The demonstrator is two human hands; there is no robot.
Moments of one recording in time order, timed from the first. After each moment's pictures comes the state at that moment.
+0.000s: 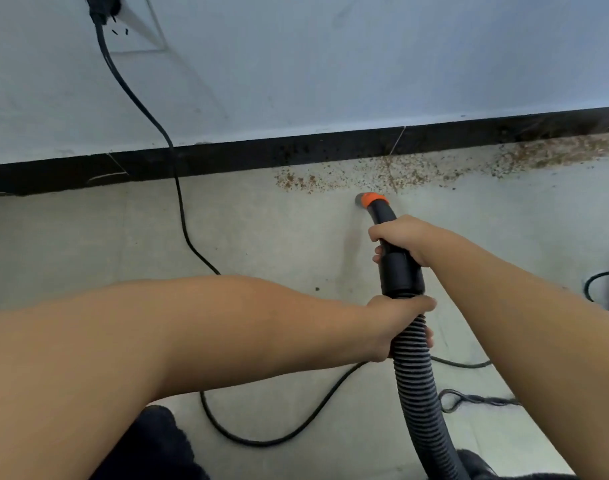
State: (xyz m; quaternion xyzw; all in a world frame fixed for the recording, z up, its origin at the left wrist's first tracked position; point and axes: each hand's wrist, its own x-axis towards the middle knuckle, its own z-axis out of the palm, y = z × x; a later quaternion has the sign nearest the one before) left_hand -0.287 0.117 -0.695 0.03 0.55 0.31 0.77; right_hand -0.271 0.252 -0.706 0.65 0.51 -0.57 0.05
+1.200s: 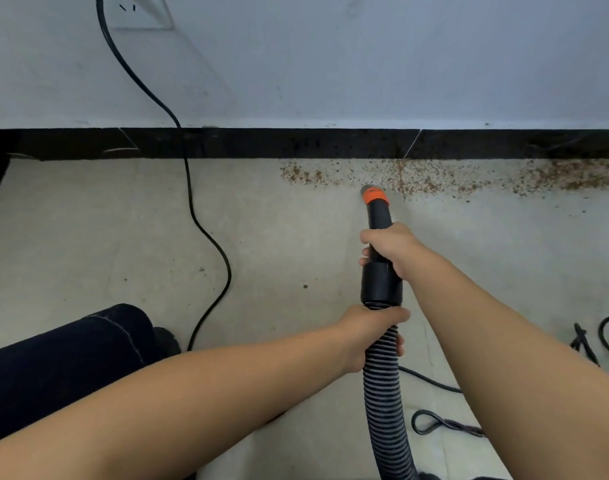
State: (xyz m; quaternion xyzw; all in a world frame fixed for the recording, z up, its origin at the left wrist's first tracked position) left_hand -0.268 0.126 -0.721 -0.03 0.57 0.39 0.73; right_hand -0.266 0.262 -0.732 0.63 0.49 -0.60 -0.01
